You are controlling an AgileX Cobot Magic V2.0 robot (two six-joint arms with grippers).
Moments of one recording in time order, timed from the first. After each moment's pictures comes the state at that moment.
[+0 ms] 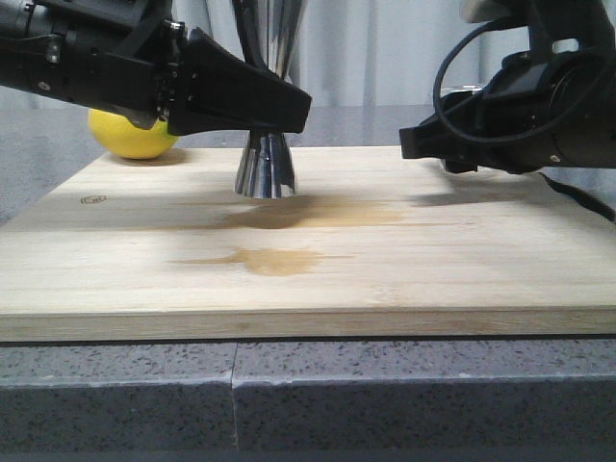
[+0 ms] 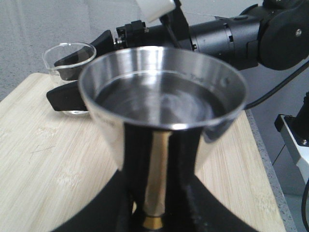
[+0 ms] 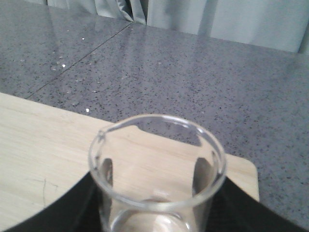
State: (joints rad) left arm -0.34 1.73 -0.99 -1.59 1.16 2.11; right arm 0.44 1.63 -0.58 0.32 -0.79 -0.37
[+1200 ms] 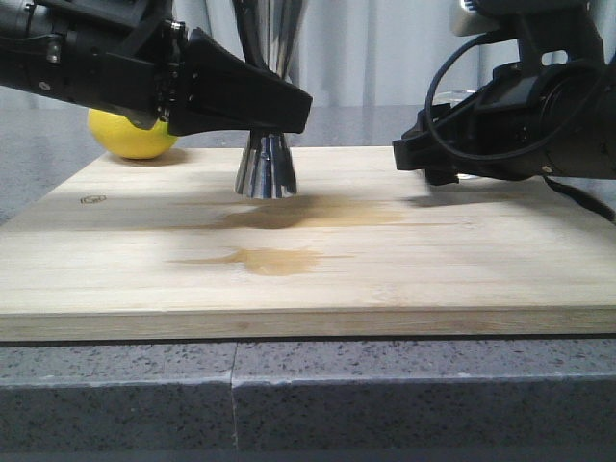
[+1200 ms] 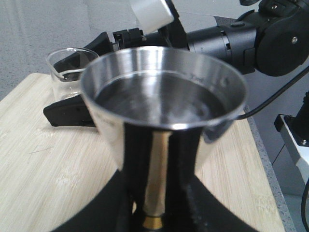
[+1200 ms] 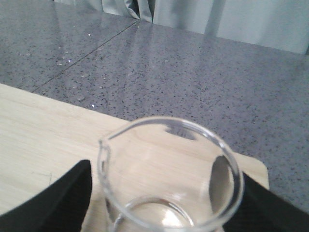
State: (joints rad) left arm -0.34 1.73 -0.99 -1.59 1.16 2.11; right arm 0.44 1.65 -0.58 0.29 -0.81 -0.37
